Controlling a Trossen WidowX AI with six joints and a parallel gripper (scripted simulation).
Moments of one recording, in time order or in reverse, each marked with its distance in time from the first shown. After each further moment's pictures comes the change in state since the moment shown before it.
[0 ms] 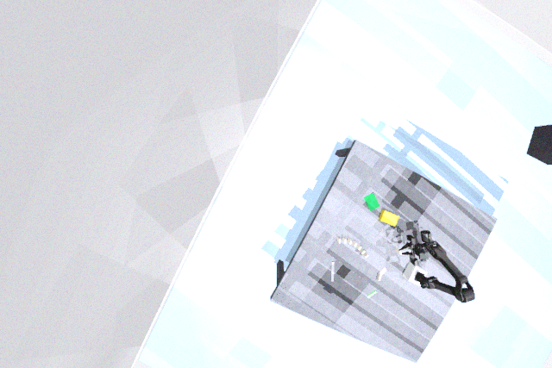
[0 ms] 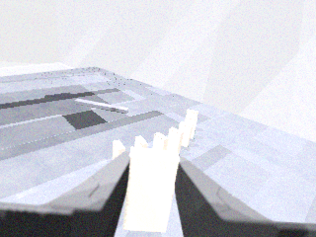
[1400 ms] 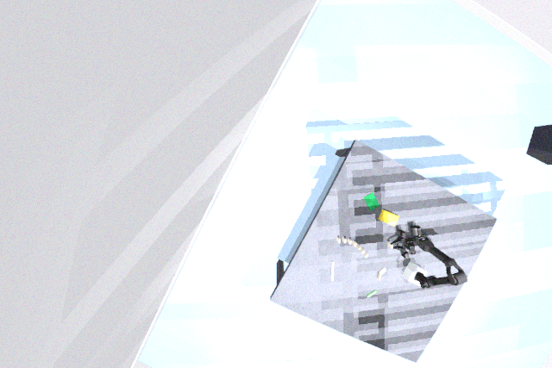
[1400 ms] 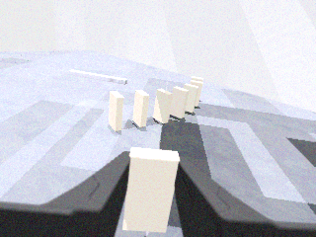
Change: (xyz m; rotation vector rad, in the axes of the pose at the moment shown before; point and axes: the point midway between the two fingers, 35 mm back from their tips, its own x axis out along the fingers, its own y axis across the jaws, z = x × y) arm 0.015 -0.004 -0.087 -0.005 -0.016 -0.005
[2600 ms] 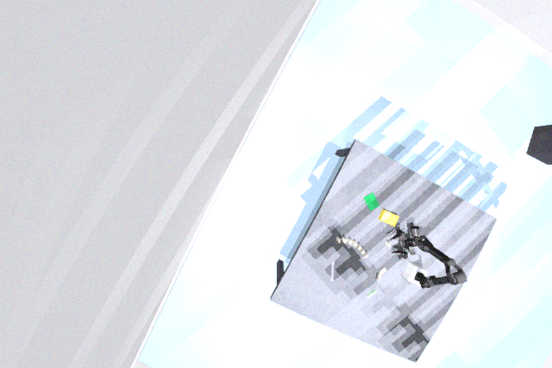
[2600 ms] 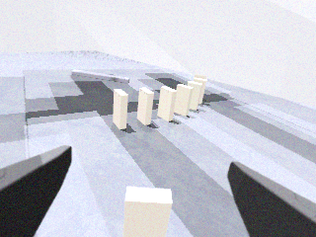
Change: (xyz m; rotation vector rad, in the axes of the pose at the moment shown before) arm 0.002 0.005 -0.004 0.013 -0.001 0.000
